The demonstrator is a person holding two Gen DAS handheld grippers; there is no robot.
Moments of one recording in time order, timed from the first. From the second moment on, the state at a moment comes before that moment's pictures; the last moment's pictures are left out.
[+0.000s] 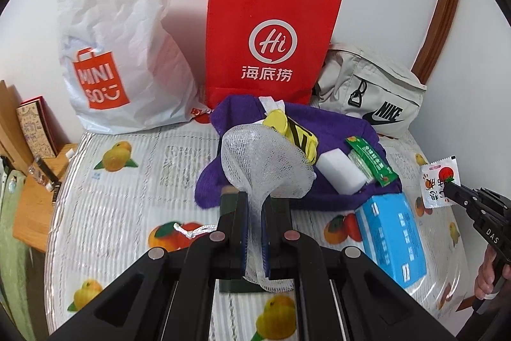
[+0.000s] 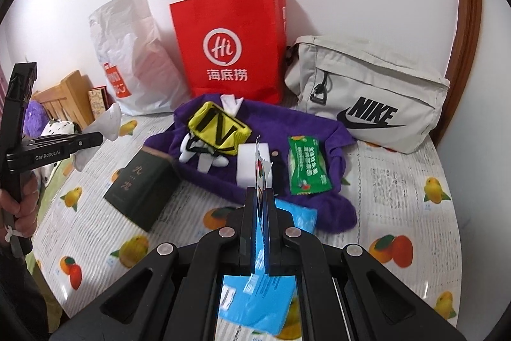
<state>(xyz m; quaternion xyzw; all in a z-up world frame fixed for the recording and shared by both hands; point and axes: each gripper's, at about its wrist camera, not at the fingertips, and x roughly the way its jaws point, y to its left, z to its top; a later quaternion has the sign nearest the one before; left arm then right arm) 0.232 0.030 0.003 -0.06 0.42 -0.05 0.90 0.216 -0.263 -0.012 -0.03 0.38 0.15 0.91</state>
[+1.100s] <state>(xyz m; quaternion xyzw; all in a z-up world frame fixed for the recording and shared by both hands) 0.388 0.002 -0.080 -0.07 0.50 -0.08 0.86 0.362 -0.258 -0.082 -0.06 0.43 0.13 0.89</state>
